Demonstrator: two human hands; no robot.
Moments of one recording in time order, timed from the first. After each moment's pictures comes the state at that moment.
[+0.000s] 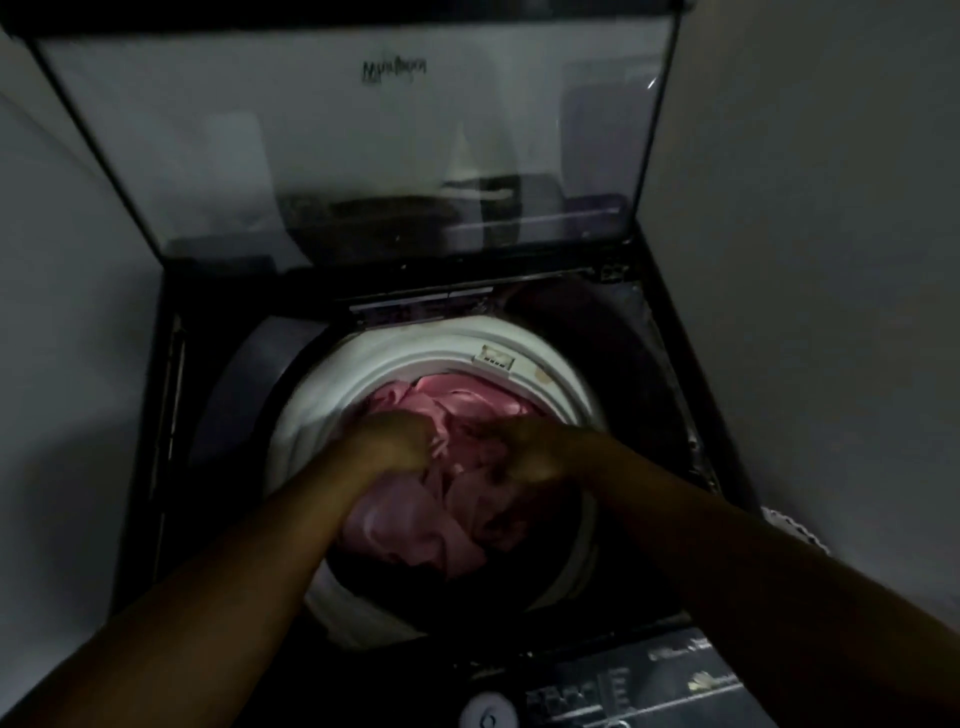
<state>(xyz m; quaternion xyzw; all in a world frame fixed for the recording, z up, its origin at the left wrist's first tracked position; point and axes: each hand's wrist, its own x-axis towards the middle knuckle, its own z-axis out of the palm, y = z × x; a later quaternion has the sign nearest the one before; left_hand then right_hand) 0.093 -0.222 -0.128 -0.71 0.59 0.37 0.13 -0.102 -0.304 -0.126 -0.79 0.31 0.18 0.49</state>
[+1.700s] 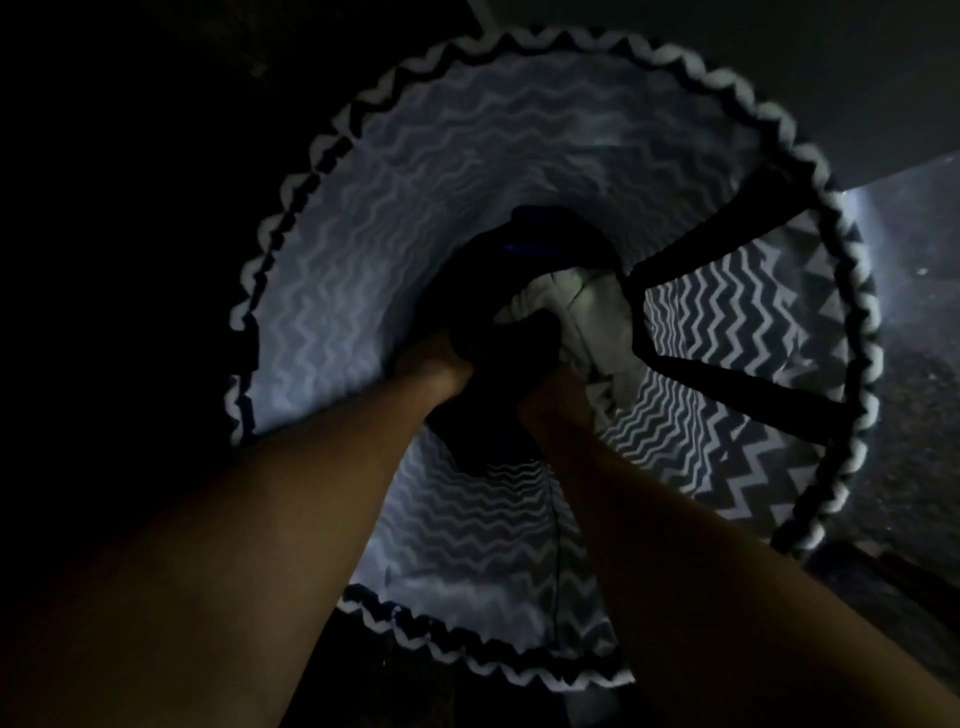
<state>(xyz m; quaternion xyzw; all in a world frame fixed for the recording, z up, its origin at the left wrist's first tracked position) -0.415 -0.239 -0.662 -0.74 0.44 0.47 0.20 -0.565 -0.197 -0.687 -0.42 0.75 0.16 0.49</state>
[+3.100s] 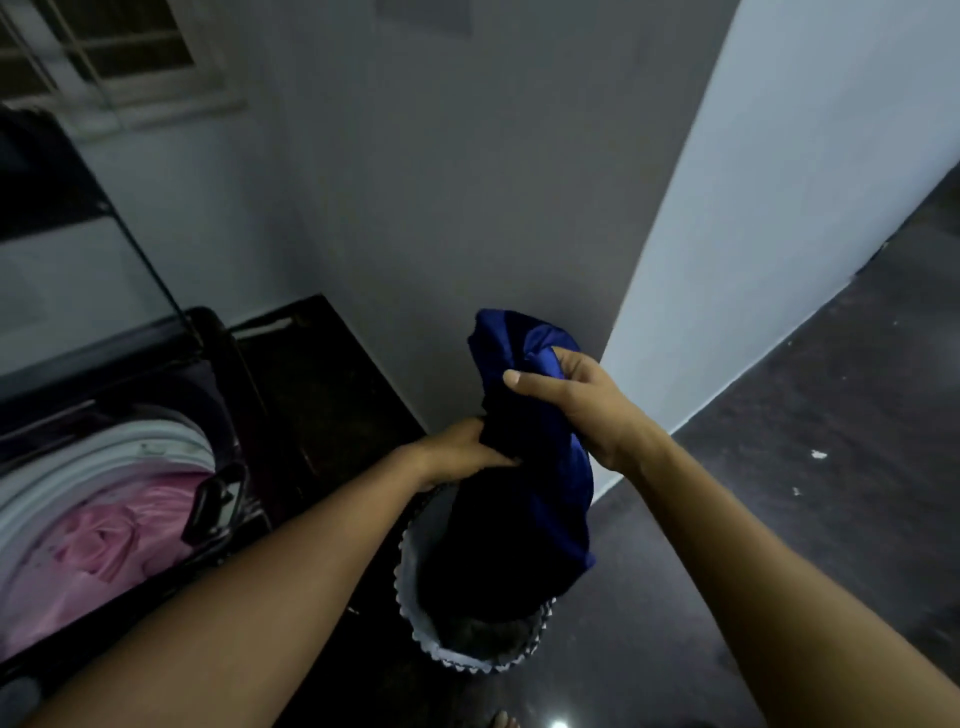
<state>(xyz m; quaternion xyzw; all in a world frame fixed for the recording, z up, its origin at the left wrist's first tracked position) -0.454 -0.259 0.011 -0.49 0.62 0.61 -0.12 -0.633 -0.243 0.084 -0.48 0.46 -0.40 0.62</state>
